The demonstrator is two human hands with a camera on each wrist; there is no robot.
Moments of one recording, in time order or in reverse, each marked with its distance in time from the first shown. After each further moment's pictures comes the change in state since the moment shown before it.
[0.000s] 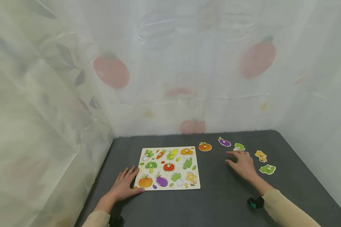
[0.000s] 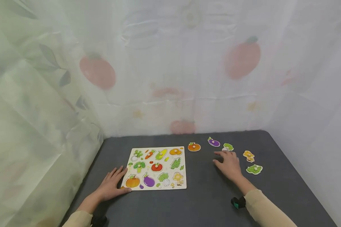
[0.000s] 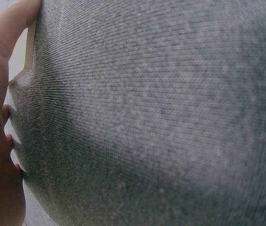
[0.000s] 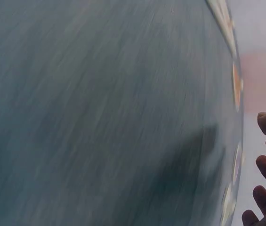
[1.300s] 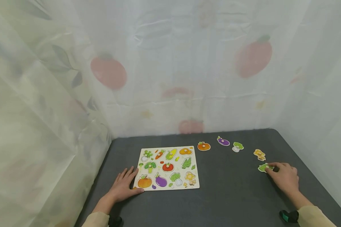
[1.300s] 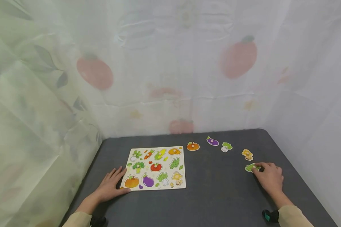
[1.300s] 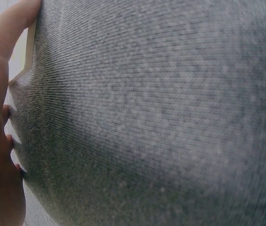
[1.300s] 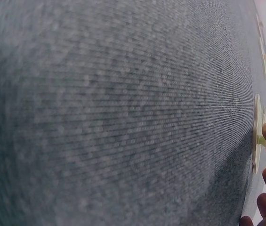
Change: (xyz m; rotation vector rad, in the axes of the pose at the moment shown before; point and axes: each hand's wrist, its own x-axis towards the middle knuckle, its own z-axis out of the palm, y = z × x) left_hand 0.000 0.003 -0.004 0.034 -0.040 -0.032; right_hand -0.070 0.095 -0.071 -0.107 0.100 0.346
